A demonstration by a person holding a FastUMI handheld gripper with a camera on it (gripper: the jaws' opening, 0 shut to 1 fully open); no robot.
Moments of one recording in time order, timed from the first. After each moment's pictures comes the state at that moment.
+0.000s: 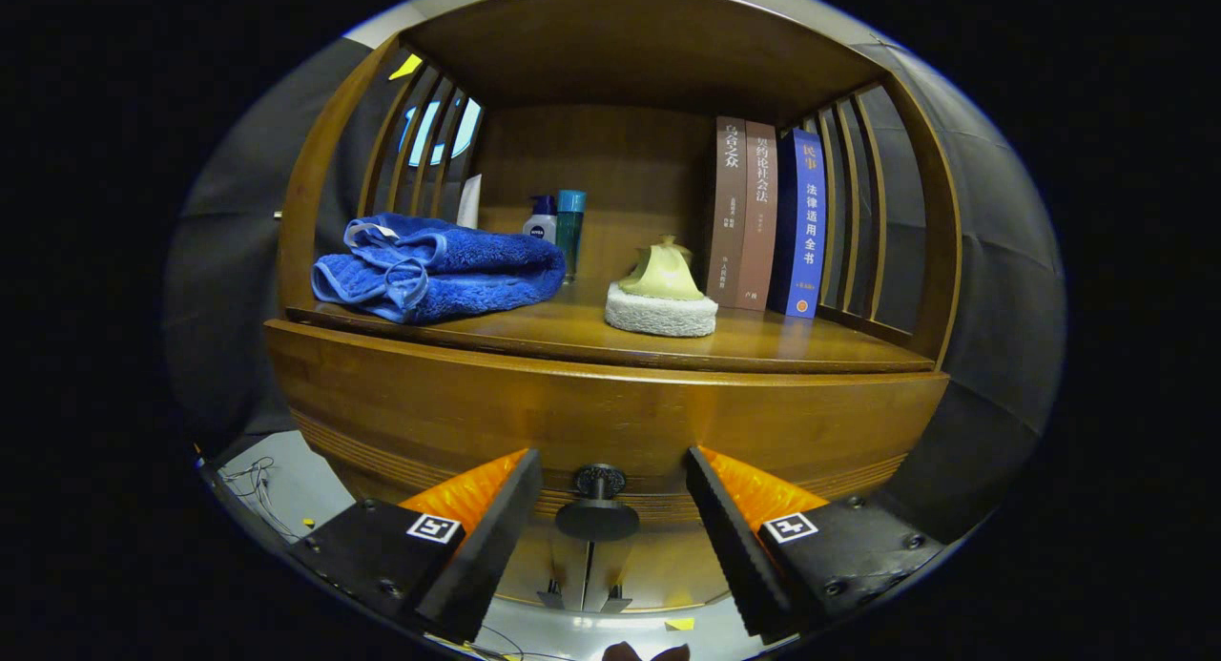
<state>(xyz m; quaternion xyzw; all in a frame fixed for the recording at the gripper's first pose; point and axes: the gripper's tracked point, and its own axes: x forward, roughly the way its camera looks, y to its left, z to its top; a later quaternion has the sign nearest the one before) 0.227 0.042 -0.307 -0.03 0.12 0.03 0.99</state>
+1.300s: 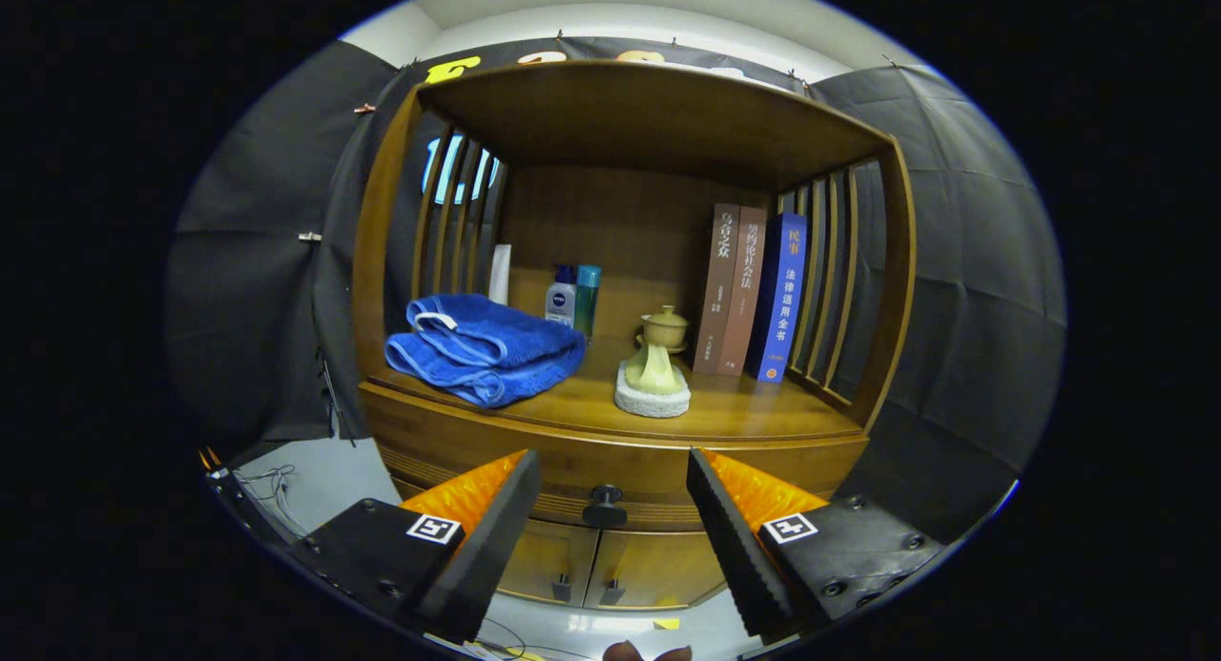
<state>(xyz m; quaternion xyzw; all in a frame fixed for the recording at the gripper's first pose) 0.139 0.046 -0.188 -0.04 0.09 0.05 0.99</state>
